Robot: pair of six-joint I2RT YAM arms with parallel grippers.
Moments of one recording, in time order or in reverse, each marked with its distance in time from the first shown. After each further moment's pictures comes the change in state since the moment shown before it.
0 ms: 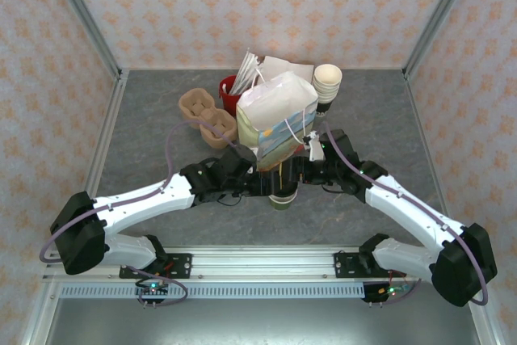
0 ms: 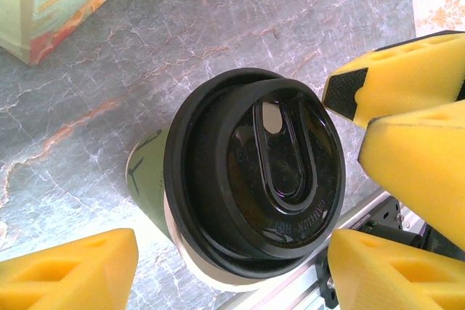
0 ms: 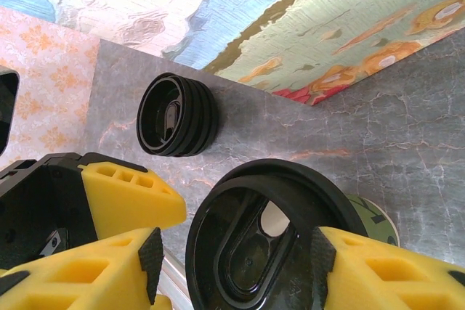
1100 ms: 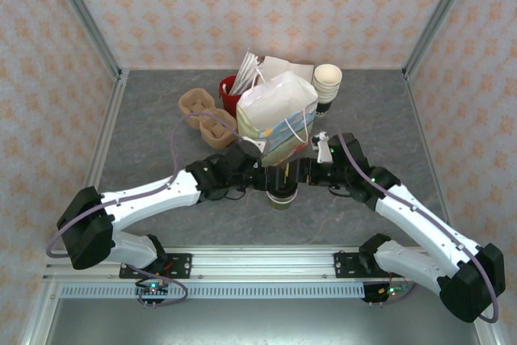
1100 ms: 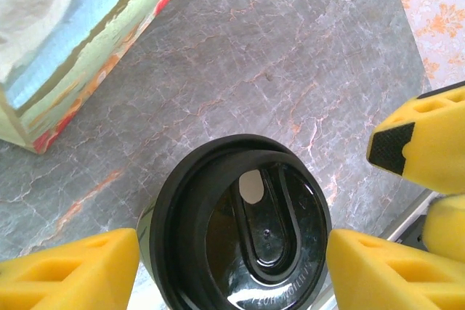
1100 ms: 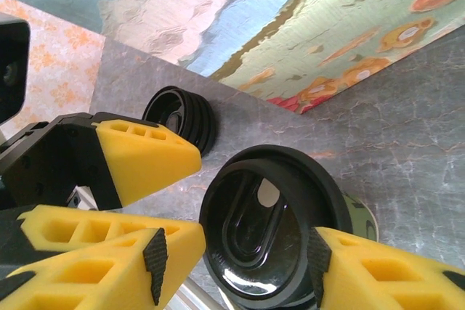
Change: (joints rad) left arm 0.000 0.058 0.047 0.069 -0.077 0.166; right arm 0.002 -0.127 0.000 -0.080 0.081 0.005
